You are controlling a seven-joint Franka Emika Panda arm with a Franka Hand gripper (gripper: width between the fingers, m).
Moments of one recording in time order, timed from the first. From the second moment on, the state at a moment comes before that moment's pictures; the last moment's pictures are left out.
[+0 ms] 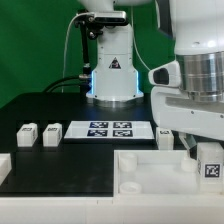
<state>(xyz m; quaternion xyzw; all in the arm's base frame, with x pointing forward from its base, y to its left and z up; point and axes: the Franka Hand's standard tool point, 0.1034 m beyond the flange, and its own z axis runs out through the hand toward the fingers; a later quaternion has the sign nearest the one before) 0.612 0.129 0.061 -0.91 0.40 0.03 0.08</state>
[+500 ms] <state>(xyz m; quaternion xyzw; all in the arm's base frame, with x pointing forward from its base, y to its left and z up) 0.619 0.105 0.059 -0.99 0.08 -0.01 0.08</state>
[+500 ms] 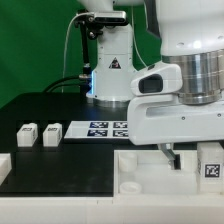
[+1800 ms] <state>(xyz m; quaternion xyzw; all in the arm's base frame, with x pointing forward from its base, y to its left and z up) 0.624 0.116 0.057 -0.70 0.70 0.04 0.12</state>
